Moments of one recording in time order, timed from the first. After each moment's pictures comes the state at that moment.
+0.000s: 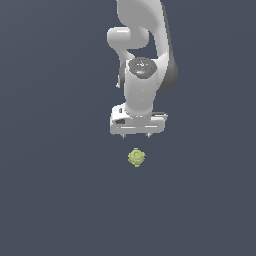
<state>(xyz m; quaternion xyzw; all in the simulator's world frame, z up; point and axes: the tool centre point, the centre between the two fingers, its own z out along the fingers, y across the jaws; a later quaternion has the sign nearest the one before) -0.002 0.033 0.172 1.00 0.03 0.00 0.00</state>
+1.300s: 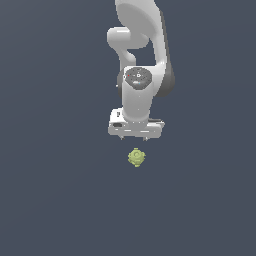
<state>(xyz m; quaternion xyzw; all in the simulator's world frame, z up) -0.005 0.026 0.150 1.00 -0.04 -0.02 0.00</state>
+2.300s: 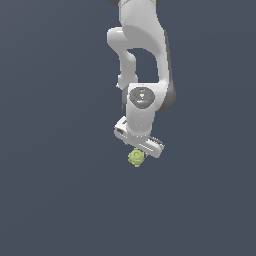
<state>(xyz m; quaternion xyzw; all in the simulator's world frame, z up) 0.020 0.038 0.104 0.96 -0.27 -0.01 0.00</state>
